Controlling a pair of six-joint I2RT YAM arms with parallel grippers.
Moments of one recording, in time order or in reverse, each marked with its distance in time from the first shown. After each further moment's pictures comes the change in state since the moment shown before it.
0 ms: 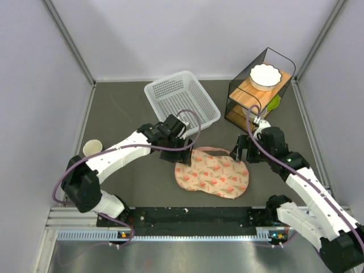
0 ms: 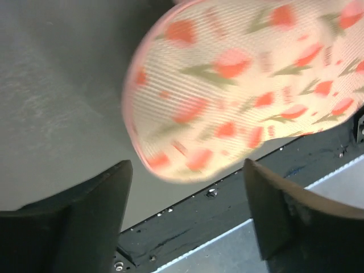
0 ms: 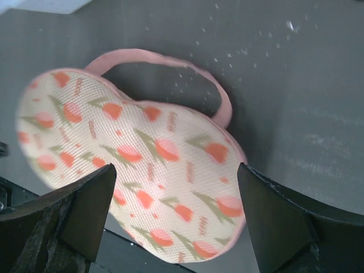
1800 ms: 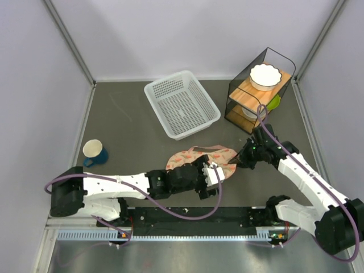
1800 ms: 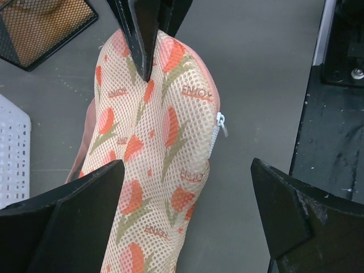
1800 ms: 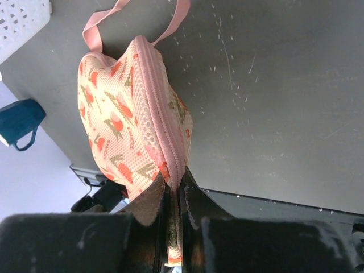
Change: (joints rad) left arm -0.555 -0.198 -0.432 0.922 -0.312 0.617; right arm 0.000 0.208 0.039 -0.145 -0.112 0.657
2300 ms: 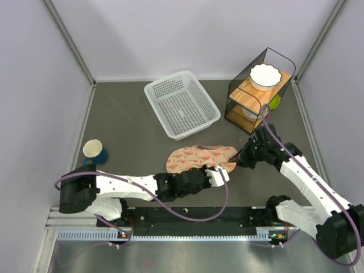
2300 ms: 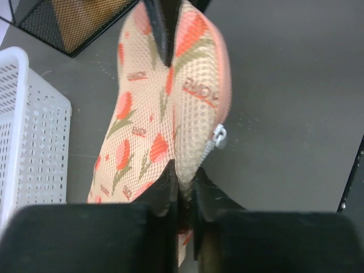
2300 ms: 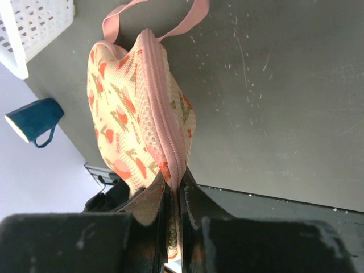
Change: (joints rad) left arm -0.043 0.108 -0.007 0.096 -0.237 0.093; right arm -0.003 -0.040 0.005 -0.006 -0.021 0.029
